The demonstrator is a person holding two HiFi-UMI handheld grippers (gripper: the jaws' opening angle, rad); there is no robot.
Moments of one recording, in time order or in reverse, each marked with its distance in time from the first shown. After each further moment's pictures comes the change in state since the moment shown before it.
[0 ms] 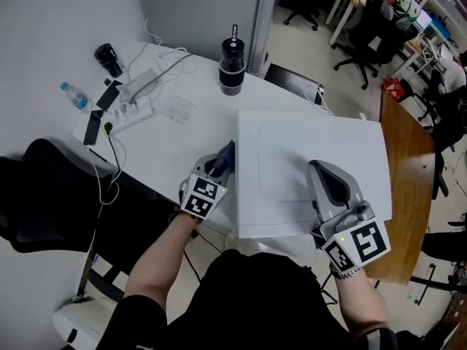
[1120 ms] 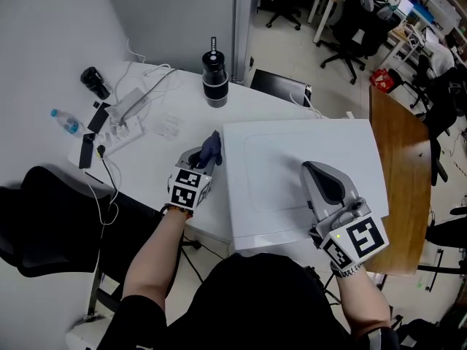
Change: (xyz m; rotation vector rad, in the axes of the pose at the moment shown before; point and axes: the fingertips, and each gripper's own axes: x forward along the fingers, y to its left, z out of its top) left arm 0.017 0.051 0.040 -0.057 -0.041 0.027; right arm -0.003 -0.022 0.002 0.000 0.019 -0.043
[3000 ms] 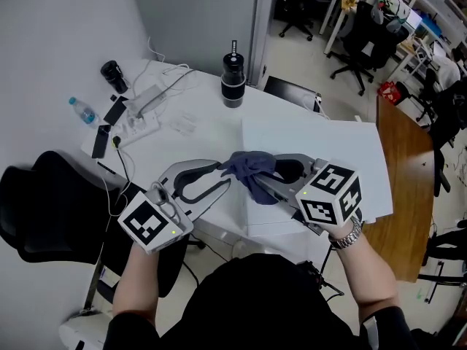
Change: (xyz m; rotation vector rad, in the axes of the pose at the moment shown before) left arm -0.211 -0.091 0.138 0.157 -0.351 -0.379; right arm 0.064 0.105 -0.037 0.067 0.406 0.488
